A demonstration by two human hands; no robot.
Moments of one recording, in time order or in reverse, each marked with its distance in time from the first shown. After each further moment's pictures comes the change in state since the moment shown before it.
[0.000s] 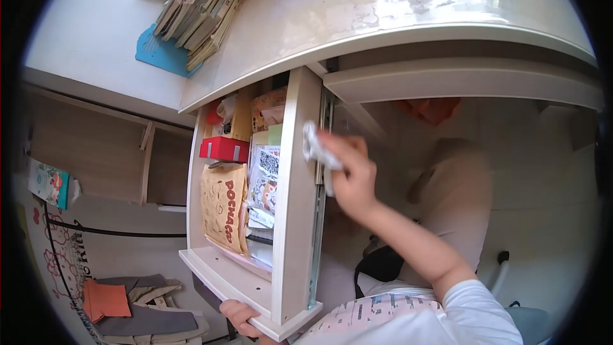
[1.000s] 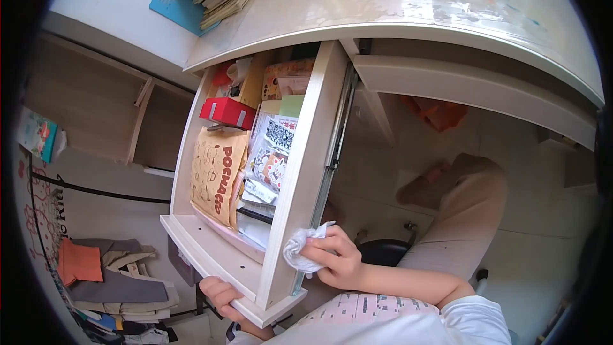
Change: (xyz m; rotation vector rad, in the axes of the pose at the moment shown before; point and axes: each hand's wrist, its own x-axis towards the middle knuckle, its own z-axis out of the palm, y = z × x) left_hand 0.002 0.011 0.005 -0.019 0.024 -0.105; right_hand -0.123 -0.058 -0.032 0.114 -0.402 -0.177
